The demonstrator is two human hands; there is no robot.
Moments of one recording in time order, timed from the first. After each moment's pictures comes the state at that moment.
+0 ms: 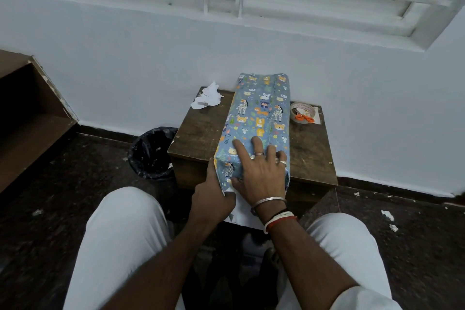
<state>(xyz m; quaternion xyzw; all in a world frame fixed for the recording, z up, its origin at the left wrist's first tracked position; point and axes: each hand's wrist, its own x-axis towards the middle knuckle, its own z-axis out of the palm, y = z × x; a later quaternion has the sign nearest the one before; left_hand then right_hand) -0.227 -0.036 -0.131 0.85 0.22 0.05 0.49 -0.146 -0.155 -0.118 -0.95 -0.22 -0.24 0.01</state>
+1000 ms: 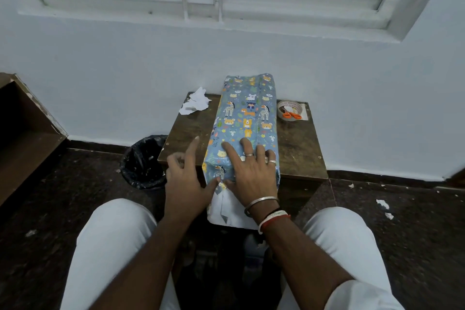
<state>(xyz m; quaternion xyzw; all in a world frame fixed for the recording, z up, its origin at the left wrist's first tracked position) -0.220 -0.006 -0.108 0.92 0.13 0.22 0.31 -0.145 -0.157 -0.123 -0.94 -0.23 -0.26 0.02</state>
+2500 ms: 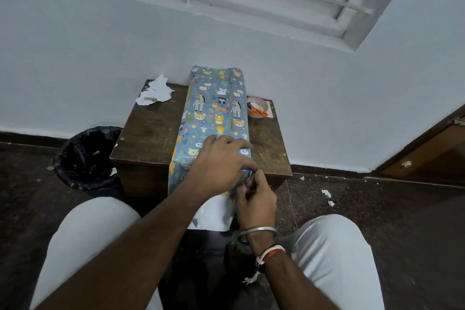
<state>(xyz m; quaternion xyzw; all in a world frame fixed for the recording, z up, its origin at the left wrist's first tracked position) -0.148 -0.077 -0.061 0.96 -0.24 0.10 0.09 -0.189 -0.212 -0.135 -0.88 0.03 -0.18 0.44</state>
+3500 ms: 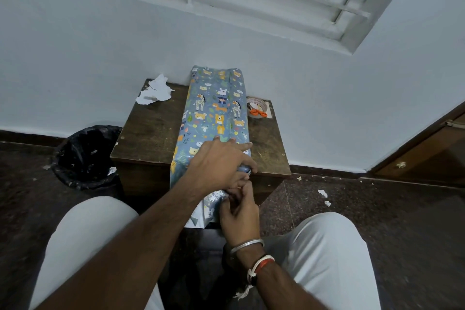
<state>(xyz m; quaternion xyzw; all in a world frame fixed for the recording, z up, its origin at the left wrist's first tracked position) -0.149 -0.075 -0.038 0.97 -0.23 -0.01 0.07 -0.214 -0.191 -0.157 -0.82 -0.04 -0.13 0.55</state>
